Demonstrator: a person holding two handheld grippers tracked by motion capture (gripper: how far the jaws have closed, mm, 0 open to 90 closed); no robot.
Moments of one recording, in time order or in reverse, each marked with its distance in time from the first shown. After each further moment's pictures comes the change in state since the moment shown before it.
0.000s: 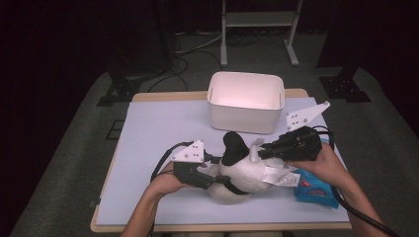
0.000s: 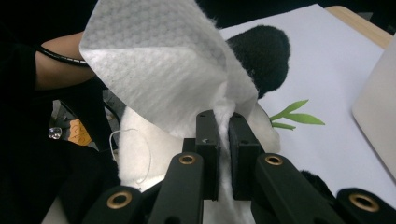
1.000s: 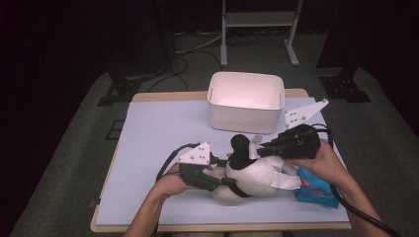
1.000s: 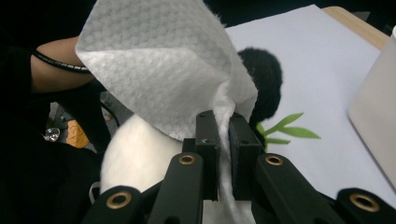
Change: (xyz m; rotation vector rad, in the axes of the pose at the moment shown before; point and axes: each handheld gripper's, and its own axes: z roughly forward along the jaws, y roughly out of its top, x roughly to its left) left arm -0.005 0.006 0.013 -0.009 -0.043 0.014; right arm -0.002 0.007 0.002 0.005 -0.008 0.003
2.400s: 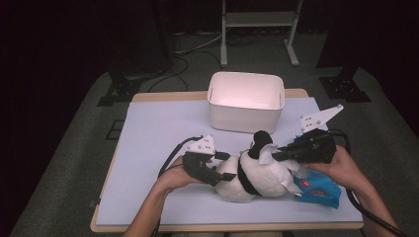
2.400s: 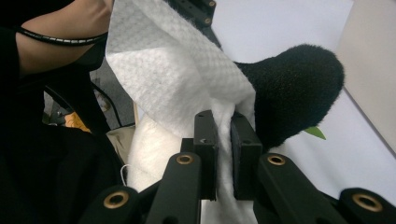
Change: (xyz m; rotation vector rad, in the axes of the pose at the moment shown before) left arm 0.023 -0.007 0.006 0.119 0.075 -0.135; right arm -0.011 -0.037 -0.024 0.050 -0.033 0.070
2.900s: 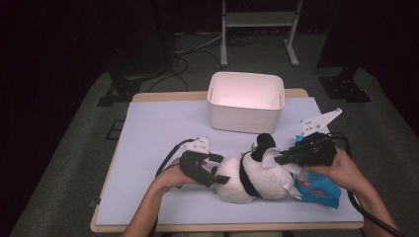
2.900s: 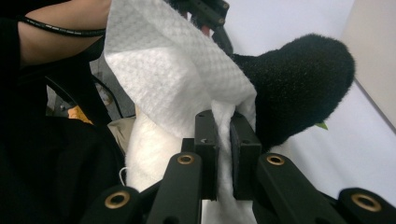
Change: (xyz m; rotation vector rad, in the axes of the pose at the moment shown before) left arm 0.017 -0.025 0.014 0.024 -0.087 -0.055; right arm -0.004 -0.011 0.003 0.026 0.011 0.013
